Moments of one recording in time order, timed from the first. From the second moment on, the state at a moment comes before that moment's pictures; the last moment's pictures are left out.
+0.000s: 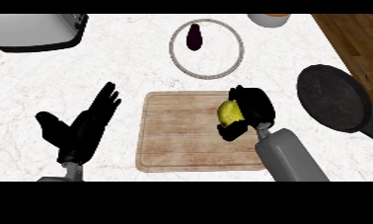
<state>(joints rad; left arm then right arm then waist) 0.01 0.17 -0.13 -1.58 0.28 0.04 0.20 -0.37 -0.12 0.34 -1.17 1.07 0.15 0.32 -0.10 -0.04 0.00</state>
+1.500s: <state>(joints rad) -0.08 0.13 -0.14 -1.54 0.25 -0.02 0.22 0.08 -0.23 -0.02 -1.79 0.94 -0.39 0.41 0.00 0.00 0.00</state>
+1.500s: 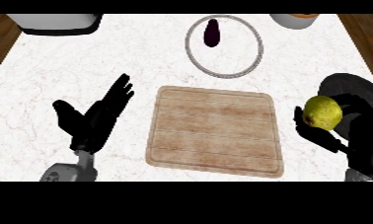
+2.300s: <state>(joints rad) -0.06 0.11 -0.15 -1.58 0.24 -0.03 0.24 -0.32 -0.43 -0.41 -0.93 0.63 -0.73 -0.11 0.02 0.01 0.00</state>
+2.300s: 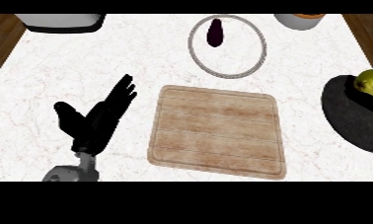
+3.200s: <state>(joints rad) -0.09 0.11 -0.13 -1.55 0.24 -0.05 0.23 -0.54 -0.57 -0.59 -0.35 0.46 -0.55 -0.42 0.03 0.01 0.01</state>
